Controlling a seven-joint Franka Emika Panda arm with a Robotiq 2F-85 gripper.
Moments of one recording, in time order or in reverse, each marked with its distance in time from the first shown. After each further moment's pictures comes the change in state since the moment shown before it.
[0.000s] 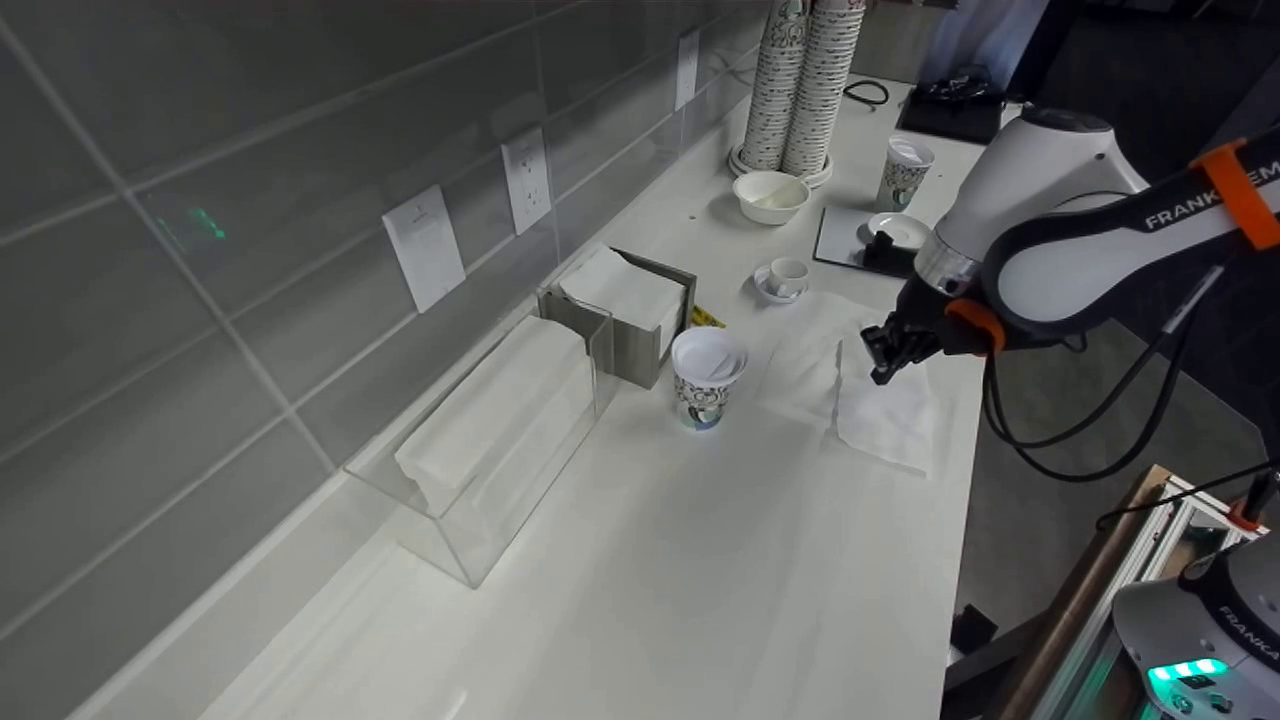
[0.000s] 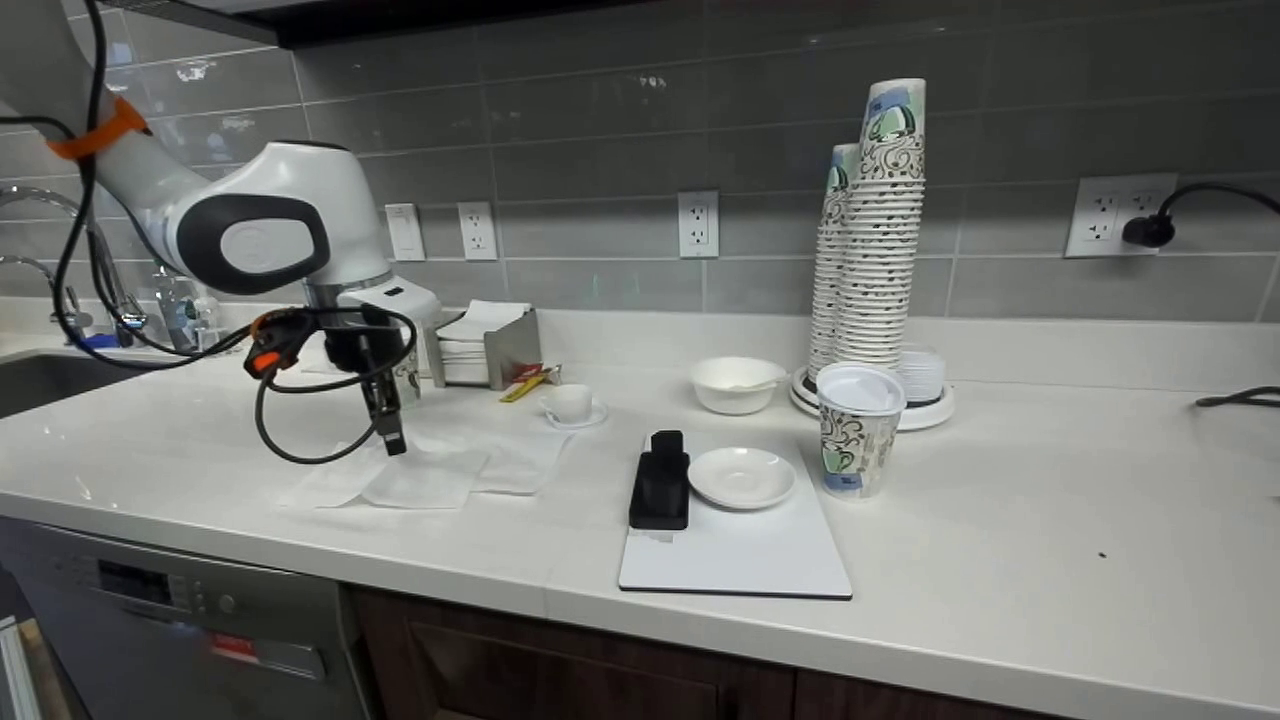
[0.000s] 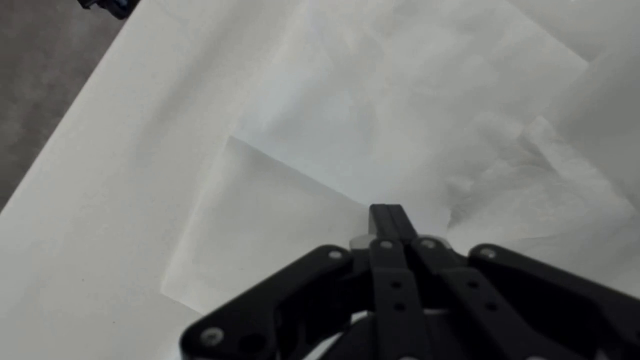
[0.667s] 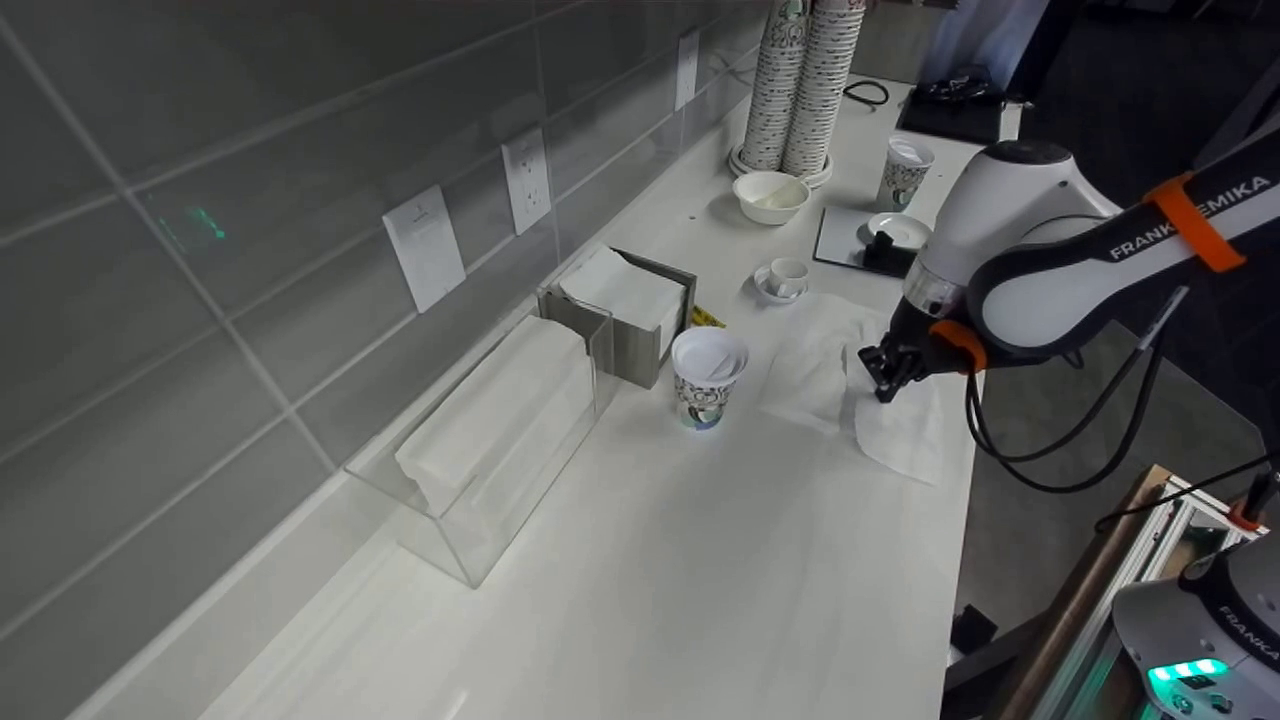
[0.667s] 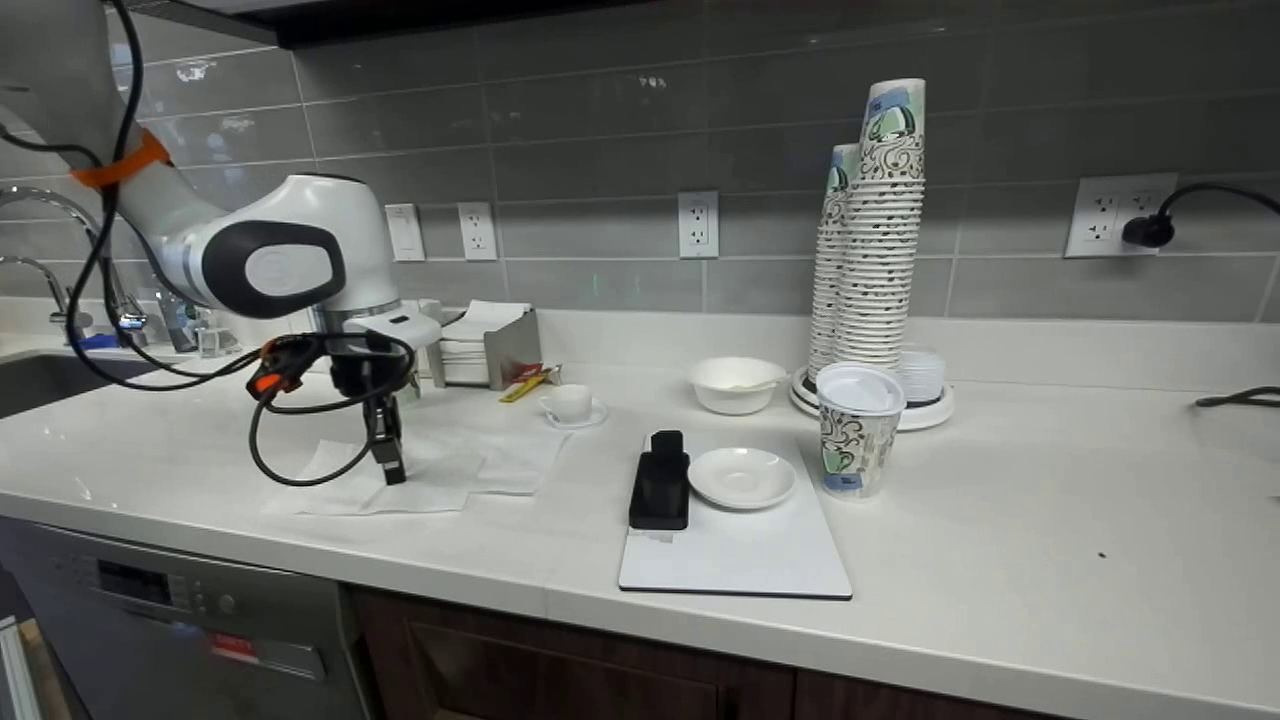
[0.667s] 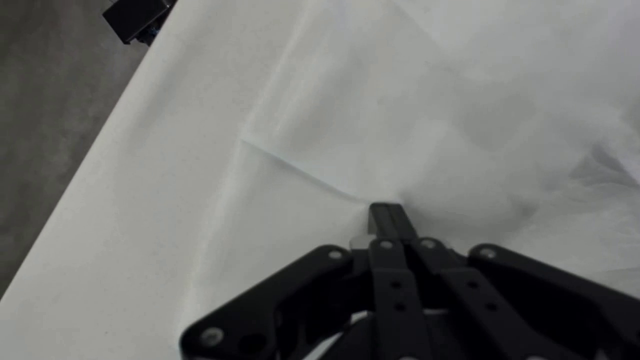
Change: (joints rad) arm -0.015 0.089 0.004 0.014 -0.098 0.001 0.127
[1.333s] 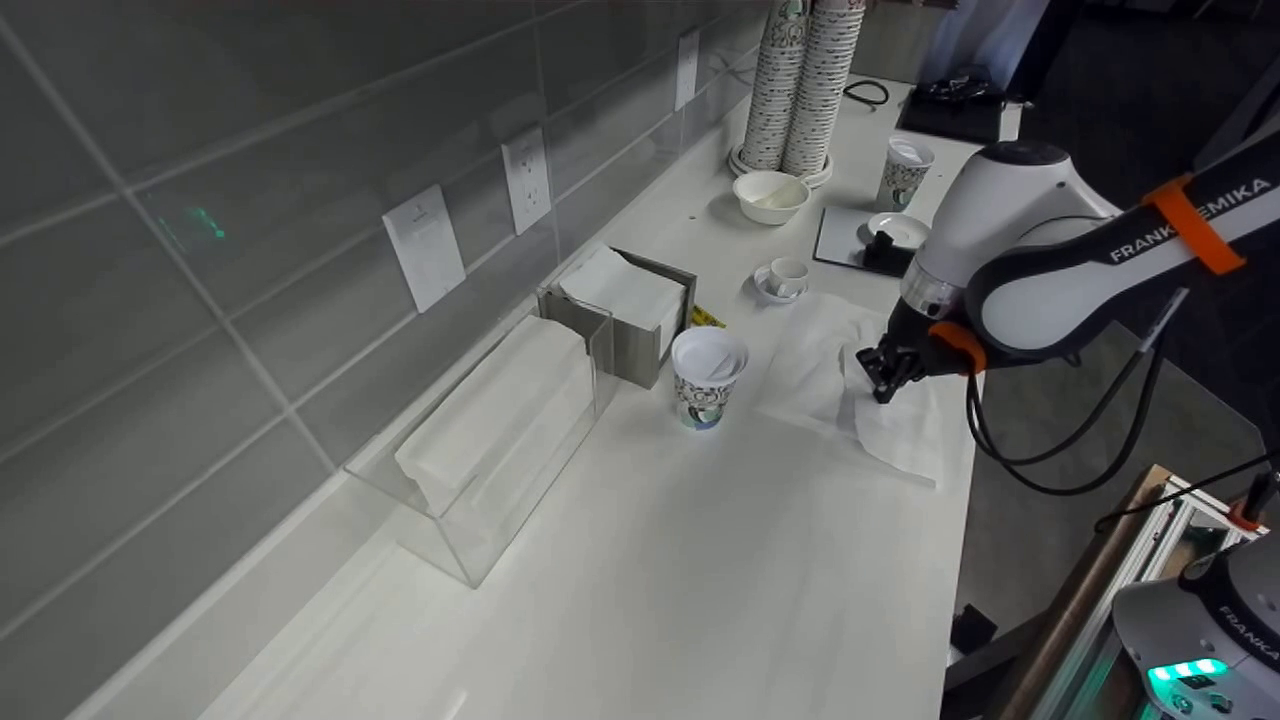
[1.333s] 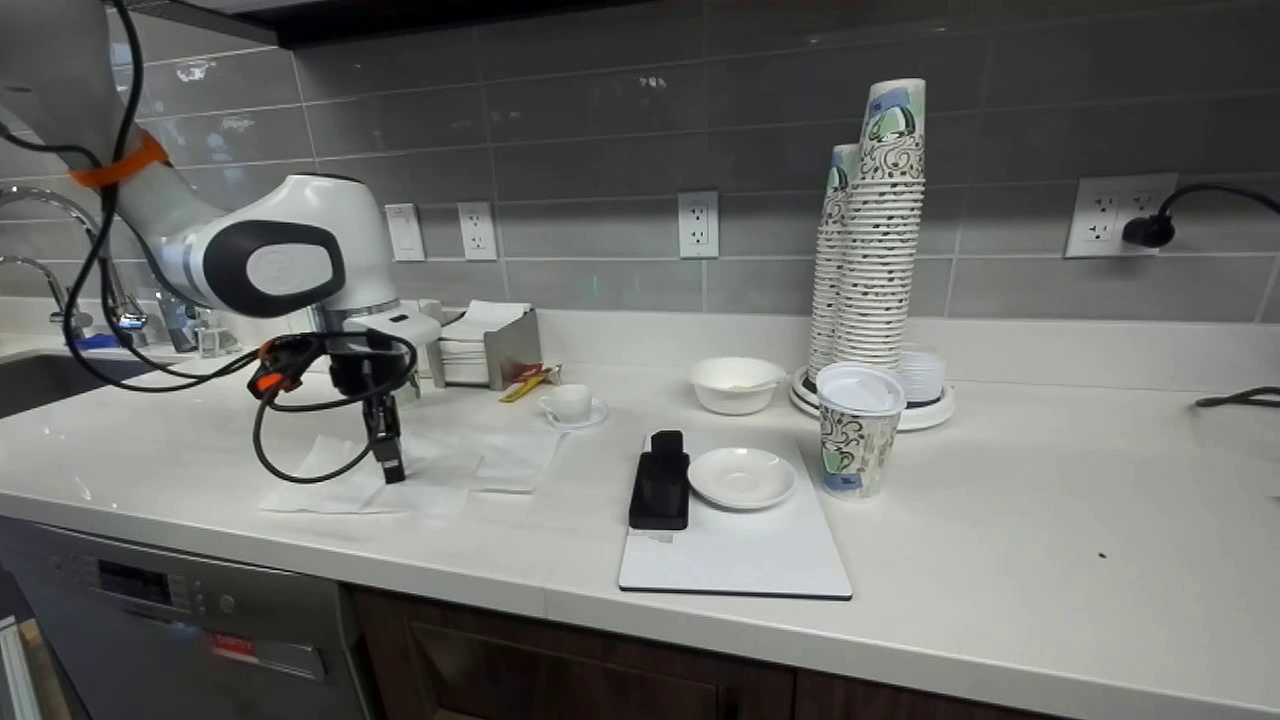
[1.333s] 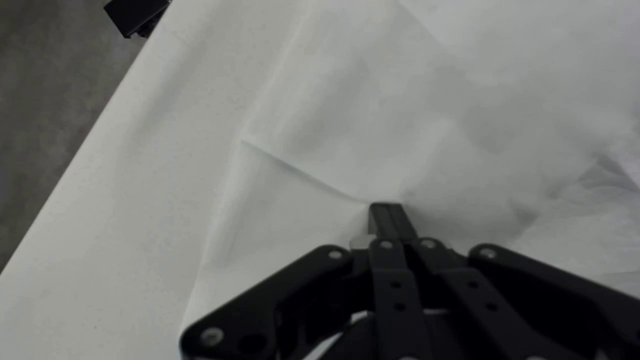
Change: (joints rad) arm 0.007 0.003 0.002 0.004 -0.010 -0.001 -0.010
